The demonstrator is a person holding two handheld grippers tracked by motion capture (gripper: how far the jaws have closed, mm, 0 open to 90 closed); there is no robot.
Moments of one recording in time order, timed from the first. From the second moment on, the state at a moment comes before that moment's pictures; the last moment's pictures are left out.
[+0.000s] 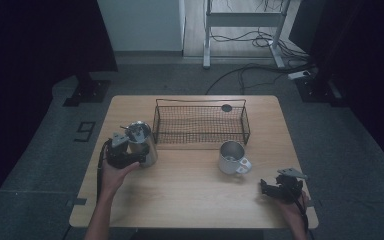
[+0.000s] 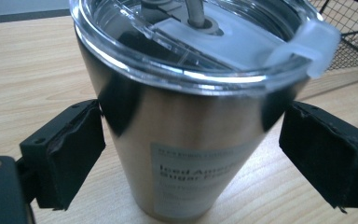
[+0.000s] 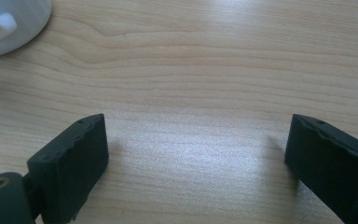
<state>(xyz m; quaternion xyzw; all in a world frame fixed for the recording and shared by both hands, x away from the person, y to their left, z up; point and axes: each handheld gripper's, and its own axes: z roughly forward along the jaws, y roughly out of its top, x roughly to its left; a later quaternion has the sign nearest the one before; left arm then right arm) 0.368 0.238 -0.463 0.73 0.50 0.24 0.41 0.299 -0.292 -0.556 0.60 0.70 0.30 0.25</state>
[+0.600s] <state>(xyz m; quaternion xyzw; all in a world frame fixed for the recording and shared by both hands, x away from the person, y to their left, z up) 0.383 0.231 -0.468 0.73 0.50 0.25 0.40 0.299 -0.292 -0.556 0.60 0.69 0.30 0.25</state>
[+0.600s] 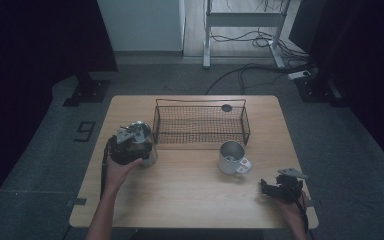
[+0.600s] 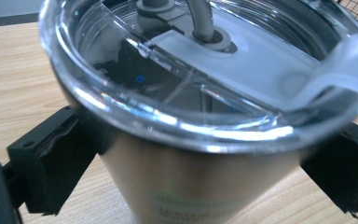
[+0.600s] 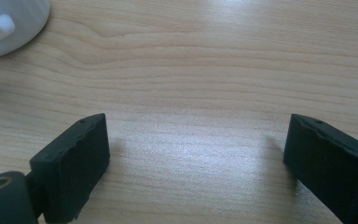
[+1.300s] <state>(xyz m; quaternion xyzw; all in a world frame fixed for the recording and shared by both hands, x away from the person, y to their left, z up) 0.398 0.224 -0.474 0.73 0.50 0.25 0.39 0.299 -0.292 -0.556 0.60 0.69 0.30 0.25</state>
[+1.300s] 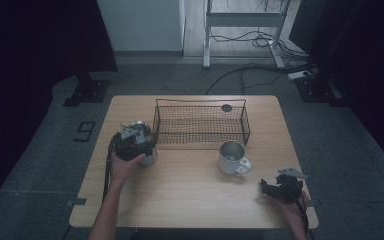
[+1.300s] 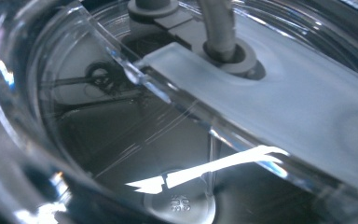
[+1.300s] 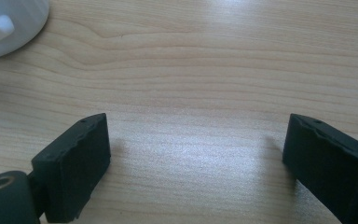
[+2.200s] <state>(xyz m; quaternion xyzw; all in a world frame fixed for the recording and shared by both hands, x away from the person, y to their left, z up) 0.381 0.227 -0.454 0.73 0.48 0.25 0.42 0.298 -0.292 -0.556 0.60 0.69 0.31 0.25</state>
